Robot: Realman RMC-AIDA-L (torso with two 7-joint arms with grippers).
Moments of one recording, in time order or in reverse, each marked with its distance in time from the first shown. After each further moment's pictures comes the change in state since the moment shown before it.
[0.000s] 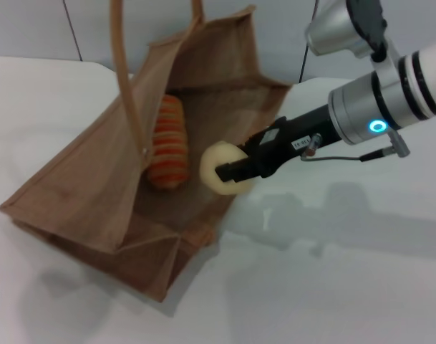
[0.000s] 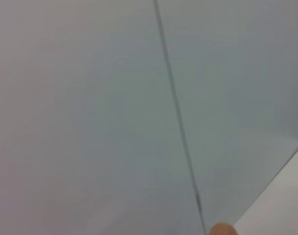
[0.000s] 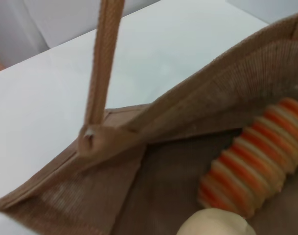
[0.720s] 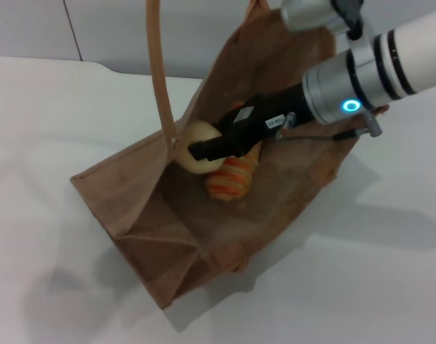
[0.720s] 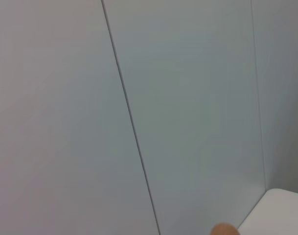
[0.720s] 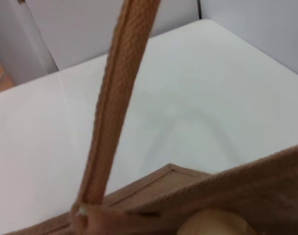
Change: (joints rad) left arm -0.005 -0.001 0.017 0.009 -0.134 0.040 -0.020; right arm 0.099 -0.003 -0.014 0.110 0.095 -0.069 -0.083
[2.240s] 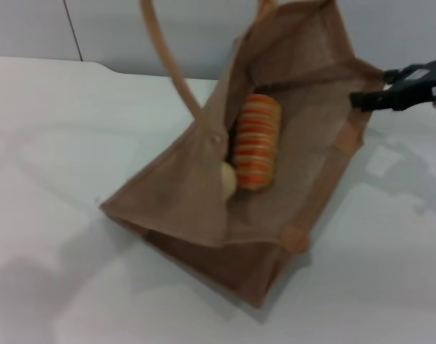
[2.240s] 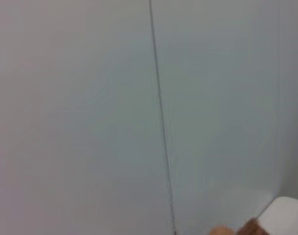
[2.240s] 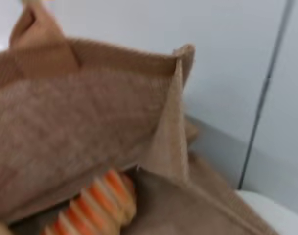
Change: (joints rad) left arm 0.082 0.002 -0.067 -0.199 -0.147 0.094 0.188; right arm -0.371 0.000 0.349 -0.433 -0.380 -0.054 0.107
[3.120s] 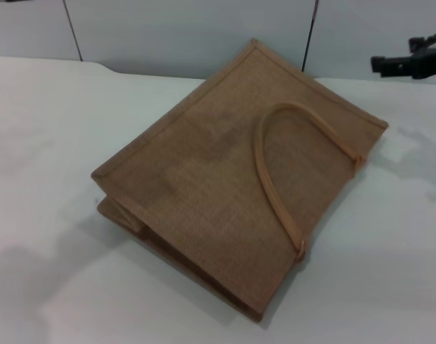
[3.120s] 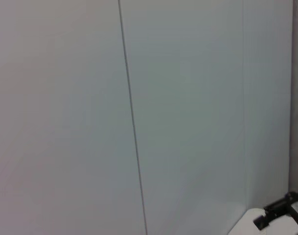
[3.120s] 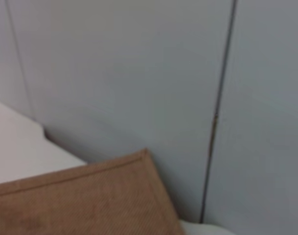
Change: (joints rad) left arm 0.015 -0.002 -0.003 -0.166 -0.143 0.034 0.191; right arm -0.007 -0.004 0.062 -0.028 0.025 -0.065 -0.007
